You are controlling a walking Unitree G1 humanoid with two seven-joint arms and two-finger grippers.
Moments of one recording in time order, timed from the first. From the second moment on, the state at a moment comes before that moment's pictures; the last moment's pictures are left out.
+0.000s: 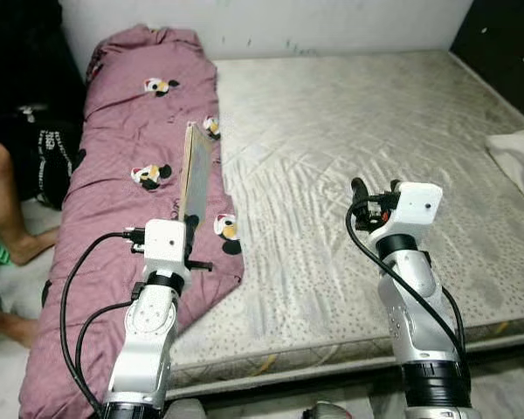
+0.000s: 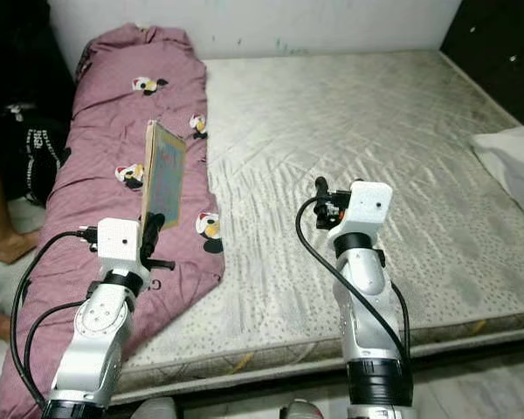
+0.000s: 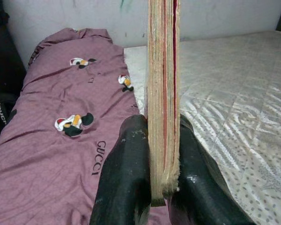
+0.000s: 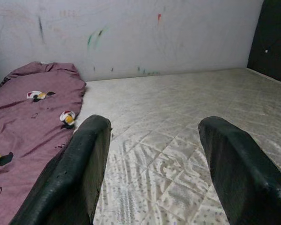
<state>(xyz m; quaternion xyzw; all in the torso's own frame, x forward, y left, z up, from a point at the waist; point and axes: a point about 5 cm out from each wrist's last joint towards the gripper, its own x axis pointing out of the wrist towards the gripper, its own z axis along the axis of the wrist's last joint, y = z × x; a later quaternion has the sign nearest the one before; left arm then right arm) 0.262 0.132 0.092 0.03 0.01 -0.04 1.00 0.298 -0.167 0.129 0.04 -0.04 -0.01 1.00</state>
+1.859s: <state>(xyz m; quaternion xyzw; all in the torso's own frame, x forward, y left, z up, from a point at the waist) 0.262 0.126 0.090 0.02 0.02 -0.05 1.00 0.306 -0.149 0.129 0.03 -0.04 0.03 1.00</state>
